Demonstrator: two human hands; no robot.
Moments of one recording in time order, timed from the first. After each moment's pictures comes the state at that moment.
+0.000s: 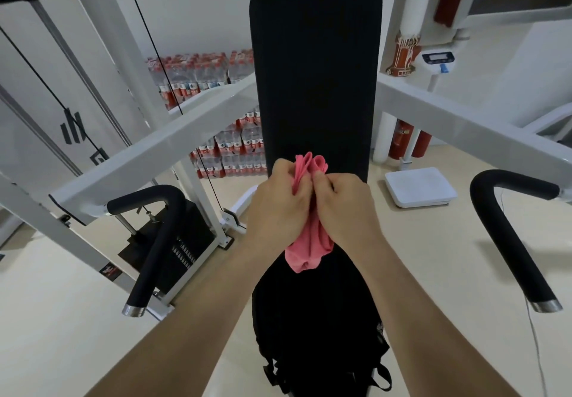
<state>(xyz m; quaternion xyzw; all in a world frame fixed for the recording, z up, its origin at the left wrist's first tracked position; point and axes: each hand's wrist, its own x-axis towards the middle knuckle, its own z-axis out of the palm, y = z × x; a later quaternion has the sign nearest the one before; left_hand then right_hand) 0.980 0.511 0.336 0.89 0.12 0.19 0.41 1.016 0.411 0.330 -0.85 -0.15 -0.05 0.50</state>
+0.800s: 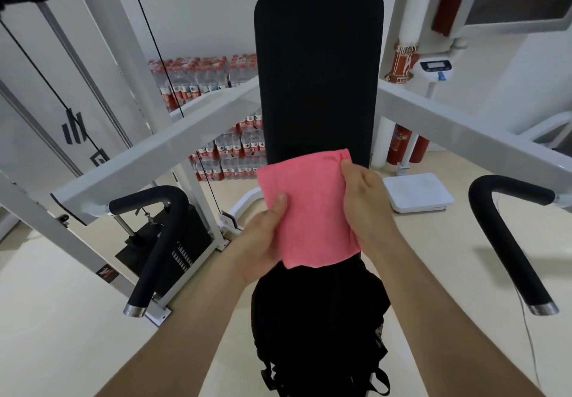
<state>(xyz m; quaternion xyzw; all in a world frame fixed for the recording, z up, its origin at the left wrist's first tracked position) 0.954 0.541 0.306 0.54 0.19 -0.05 0.82 1.011 0.397 0.349 -0.78 -0.04 0.02 0.63</state>
